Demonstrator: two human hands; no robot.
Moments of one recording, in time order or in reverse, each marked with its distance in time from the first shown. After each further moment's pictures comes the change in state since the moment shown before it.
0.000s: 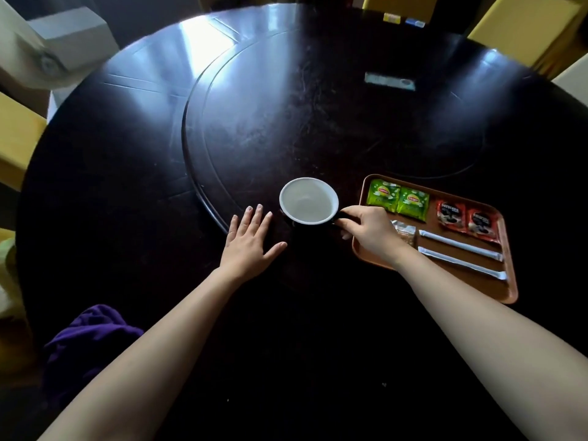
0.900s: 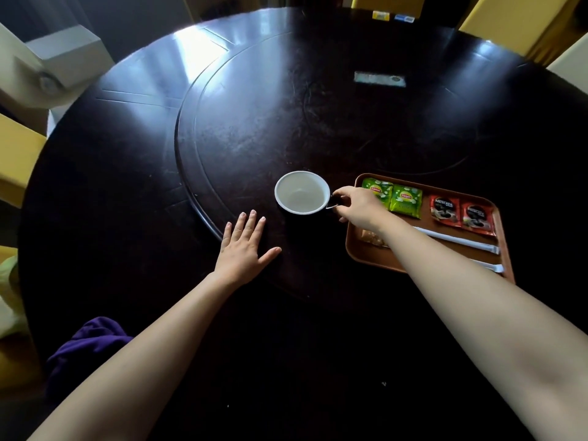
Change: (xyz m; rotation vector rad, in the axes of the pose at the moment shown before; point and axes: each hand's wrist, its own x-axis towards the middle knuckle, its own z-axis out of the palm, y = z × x) left_hand 0.004 0.003 -0.003 0.073 -0.054 -0.029; right_hand 0.045 0.007 -0.011 -0.069 -0.062 0.147
